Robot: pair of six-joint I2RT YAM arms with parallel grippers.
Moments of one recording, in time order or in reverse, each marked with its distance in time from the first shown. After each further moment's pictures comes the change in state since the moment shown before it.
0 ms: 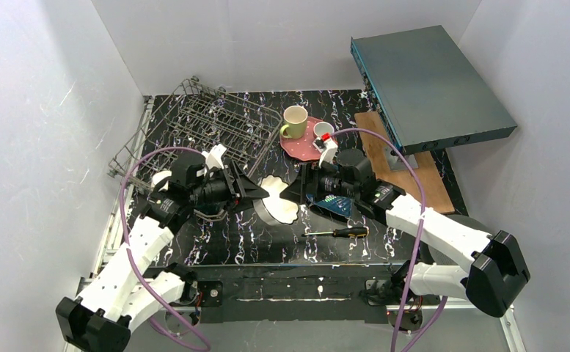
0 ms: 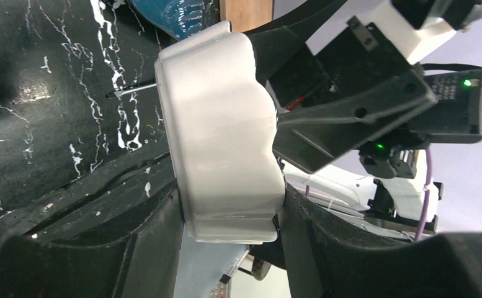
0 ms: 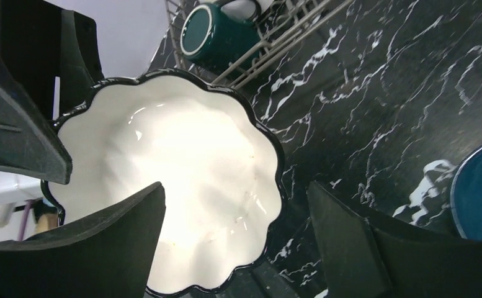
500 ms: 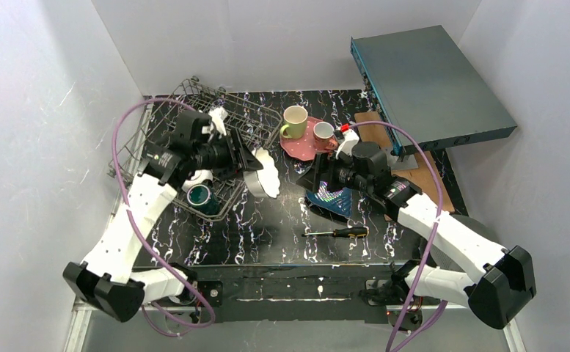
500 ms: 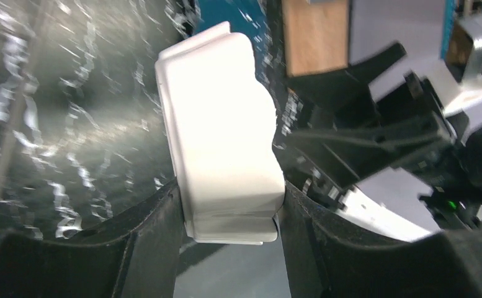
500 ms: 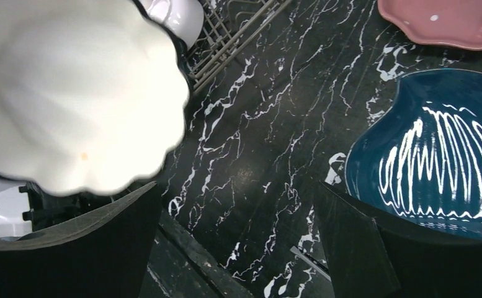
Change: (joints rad) left arm 0.006 0.274 0.460 -0.359 -0.209 0.288; right arm -0.095 -0.067 0.064 -0.180 0.141 -0.095
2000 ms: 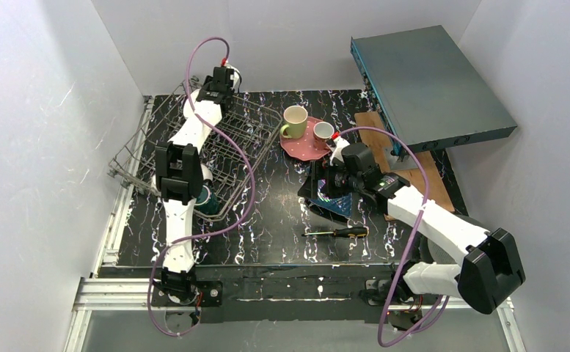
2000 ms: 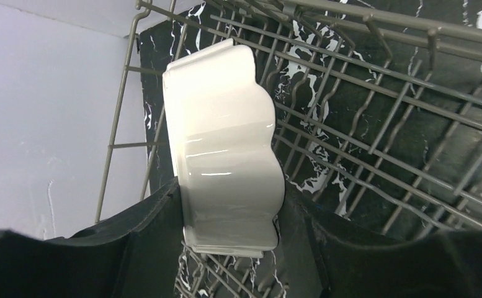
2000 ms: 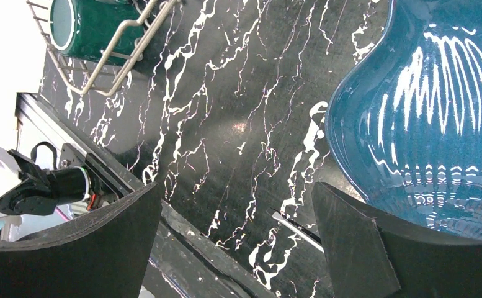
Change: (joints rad) left arm 0.219 1.113 0.788 0.334 -0.962 1.122; right arm -0.029 0.101 -0.002 -0.111 -0.039 -0.013
